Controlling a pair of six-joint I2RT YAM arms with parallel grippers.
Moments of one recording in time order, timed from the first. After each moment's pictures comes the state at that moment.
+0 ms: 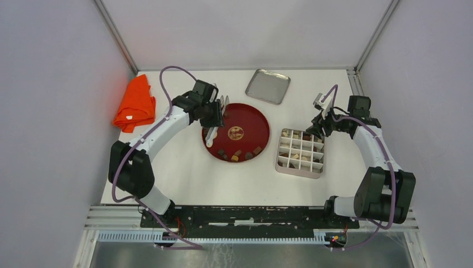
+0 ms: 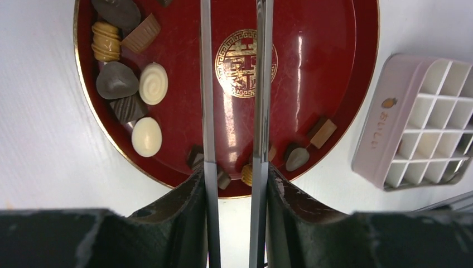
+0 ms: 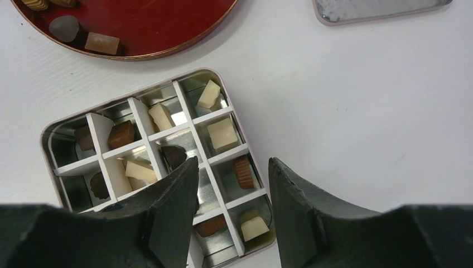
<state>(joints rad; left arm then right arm) -0.45 1.59 1.33 -0.72 0.09 -0.46 -0.18 1.34 0.94 -0.54 -0.88 -0.89</state>
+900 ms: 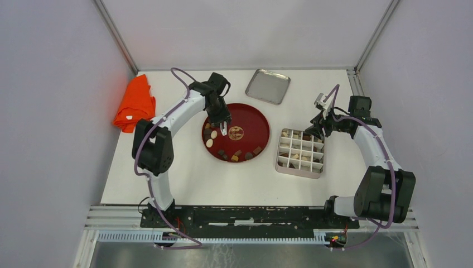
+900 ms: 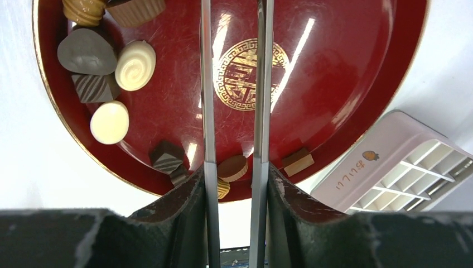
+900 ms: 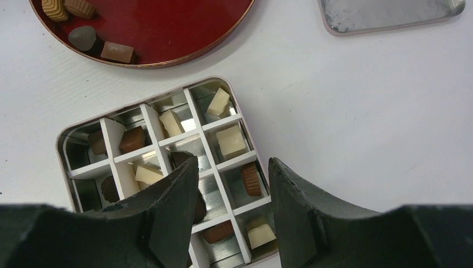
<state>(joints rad) -0.47 1.89 1.62 -0.94 0.06 -0.81 -0.19 1.35 0.94 -0.55 -0.94 -0.89</state>
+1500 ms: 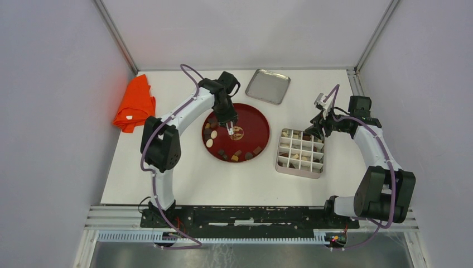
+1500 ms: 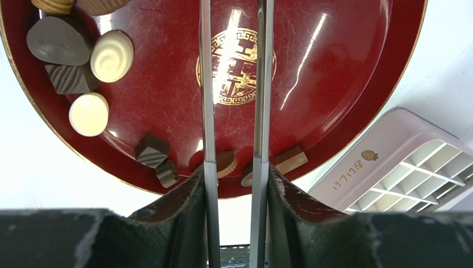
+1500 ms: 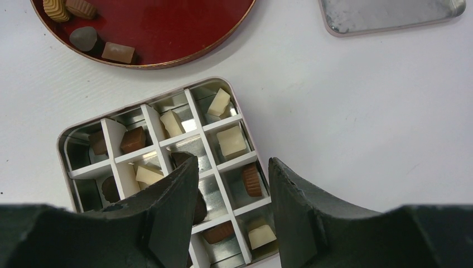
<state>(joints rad) -0.53 1.99 1.76 -1.05 0.00 -0.85 -0.19 1.35 0.94 -0.55 -0.94 -0.89</state>
